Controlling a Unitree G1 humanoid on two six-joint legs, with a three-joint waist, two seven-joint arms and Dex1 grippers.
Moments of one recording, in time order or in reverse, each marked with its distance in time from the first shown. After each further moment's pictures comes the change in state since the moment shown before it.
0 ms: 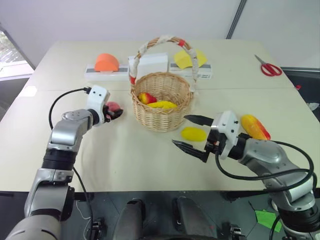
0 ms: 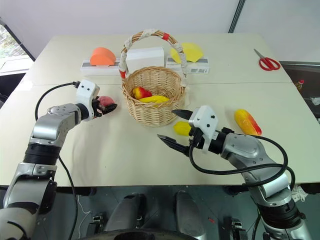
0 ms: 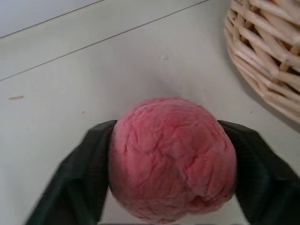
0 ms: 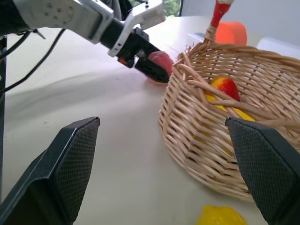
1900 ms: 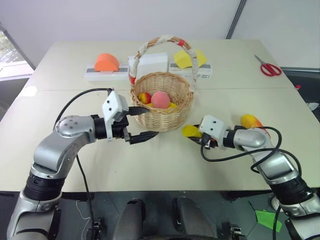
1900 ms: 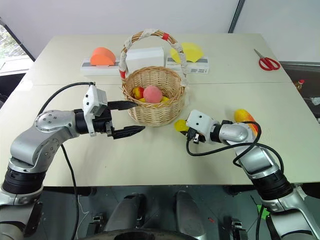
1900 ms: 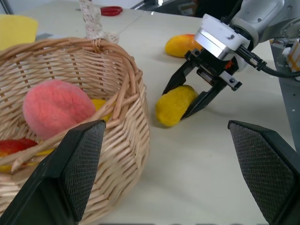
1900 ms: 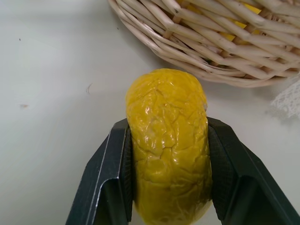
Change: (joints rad) left arm 0.222 0.099 0.013 -0.633 -0.328 -0.054 -0.419; right arm -0.182 -0.124 0.191 0.384 -0.438 -0.116 0.153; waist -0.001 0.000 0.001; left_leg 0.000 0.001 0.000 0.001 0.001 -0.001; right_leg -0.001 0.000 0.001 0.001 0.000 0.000
